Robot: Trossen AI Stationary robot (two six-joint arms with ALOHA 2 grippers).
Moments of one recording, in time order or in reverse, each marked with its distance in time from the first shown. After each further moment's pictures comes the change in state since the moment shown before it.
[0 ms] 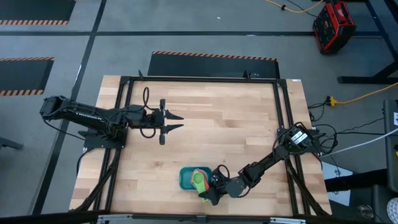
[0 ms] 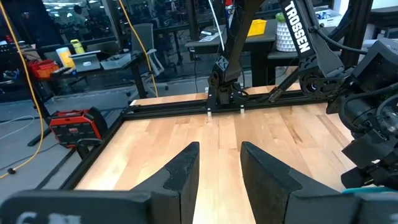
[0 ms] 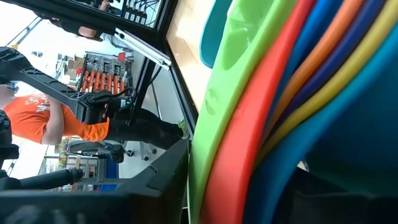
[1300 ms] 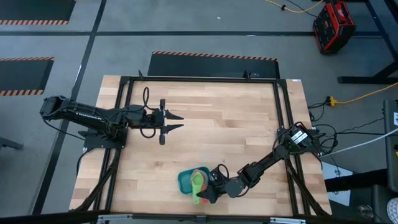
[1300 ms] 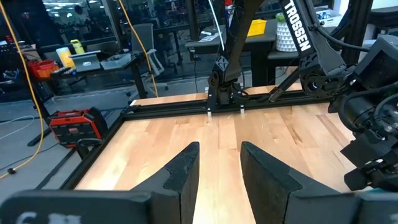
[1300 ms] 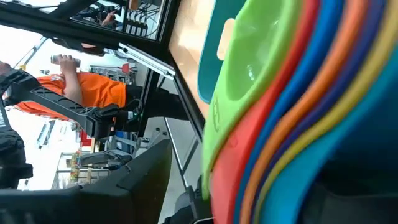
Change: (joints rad) left arm 0.000 0.000 0.000 0.000 0.000 0.000; right arm -0.005 -0.004 0.019 -0.012 0.020 0.066
